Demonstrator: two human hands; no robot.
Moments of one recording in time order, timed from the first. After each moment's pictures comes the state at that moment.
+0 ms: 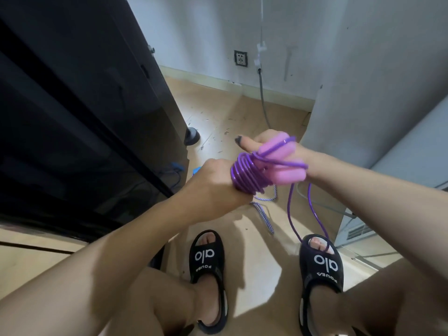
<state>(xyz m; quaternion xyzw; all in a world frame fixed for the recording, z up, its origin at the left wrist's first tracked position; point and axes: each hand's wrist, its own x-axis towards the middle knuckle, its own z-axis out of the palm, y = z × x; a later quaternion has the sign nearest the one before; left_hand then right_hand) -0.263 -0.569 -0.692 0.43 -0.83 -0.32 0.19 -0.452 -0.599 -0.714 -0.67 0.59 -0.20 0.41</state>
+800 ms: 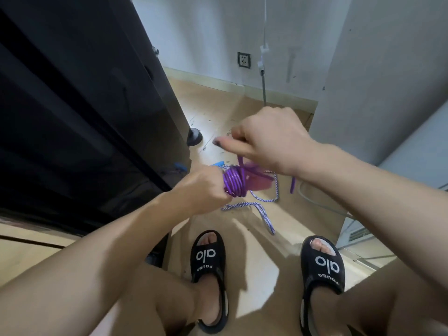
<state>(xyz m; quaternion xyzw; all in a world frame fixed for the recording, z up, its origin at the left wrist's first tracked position) -0.247 -0.593 -0.708 0.44 -0.88 -0.17 -0.06 -0.423 -0.582 -0.648 -0.82 0.54 -0.16 -0.04</state>
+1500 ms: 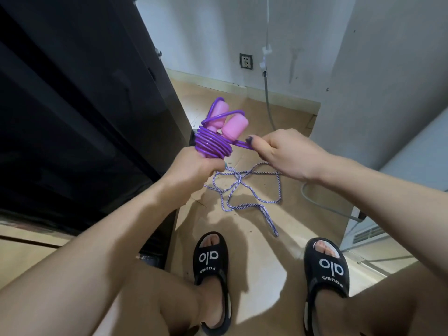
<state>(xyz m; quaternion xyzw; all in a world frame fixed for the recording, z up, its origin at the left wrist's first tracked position) -0.235 -0.606 -0.694 0.61 -0.58 -0.48 0.24 -0.448 -0.584 -0.685 -0.73 0.62 -0.17 0.22</state>
